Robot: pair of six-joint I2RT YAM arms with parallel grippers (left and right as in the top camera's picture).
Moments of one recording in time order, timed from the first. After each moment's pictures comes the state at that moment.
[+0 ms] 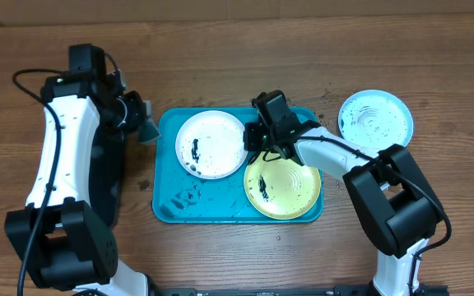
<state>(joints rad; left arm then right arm) 0.13 1.75 1.51 -1.09 0.21 -0.26 0.56 2.02 1.19 -0.15 -0.23 0.56</state>
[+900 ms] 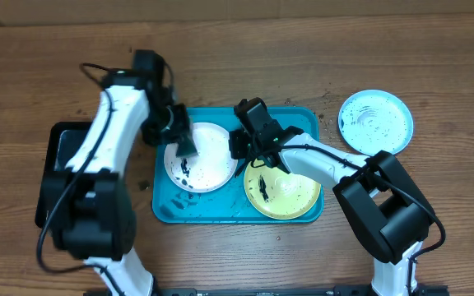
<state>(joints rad) -0.10 1.92 1.51 -1.14 0.22 -0.30 0.66 2.02 1.23 -0.18 -0.12 0.52</state>
